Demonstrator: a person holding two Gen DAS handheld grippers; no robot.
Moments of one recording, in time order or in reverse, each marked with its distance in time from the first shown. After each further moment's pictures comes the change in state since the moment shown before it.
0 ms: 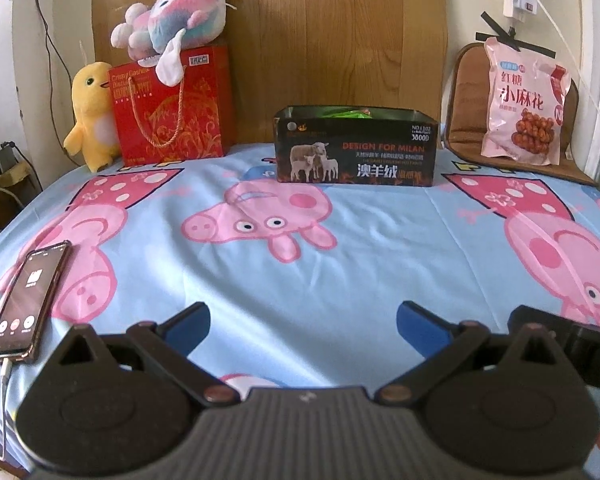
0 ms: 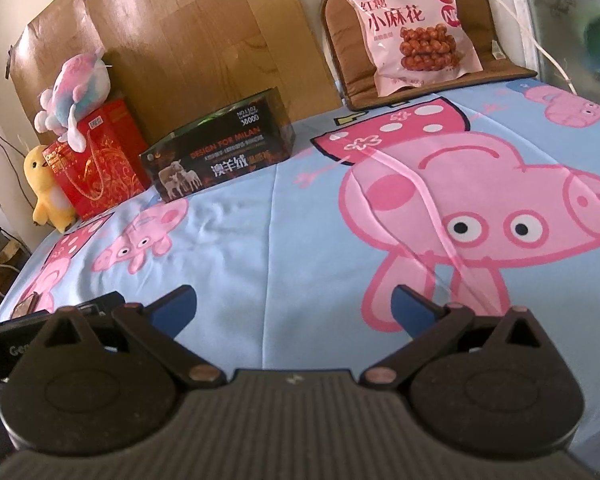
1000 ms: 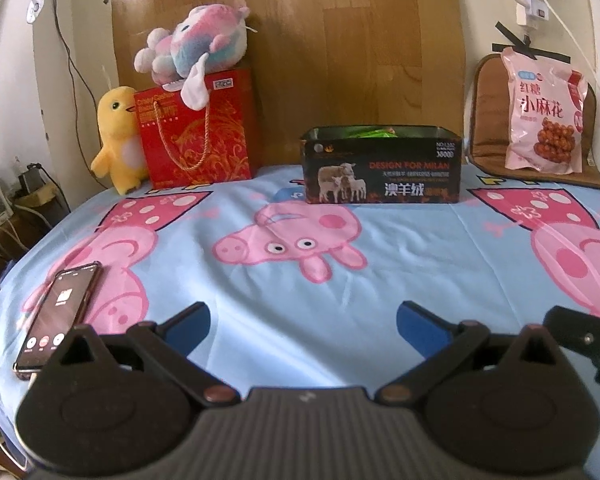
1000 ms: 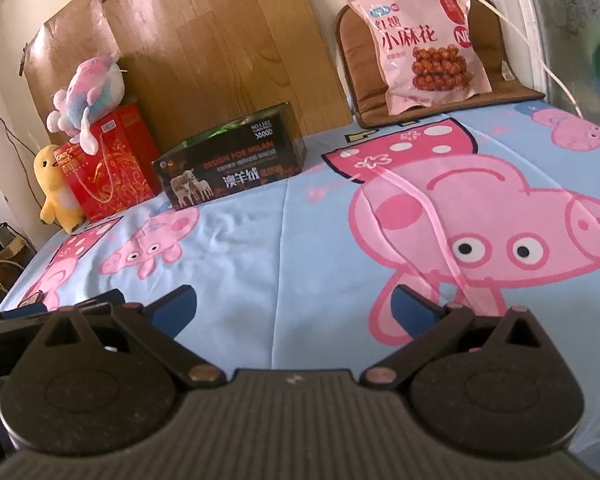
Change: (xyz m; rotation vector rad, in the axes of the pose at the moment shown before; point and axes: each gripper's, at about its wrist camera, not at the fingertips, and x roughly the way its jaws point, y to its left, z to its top) left arm -0.003 0.008 0.003 0.024 -0.075 0.084; right arm -0.007 0.006 0.004 -0.049 -0.042 0.020
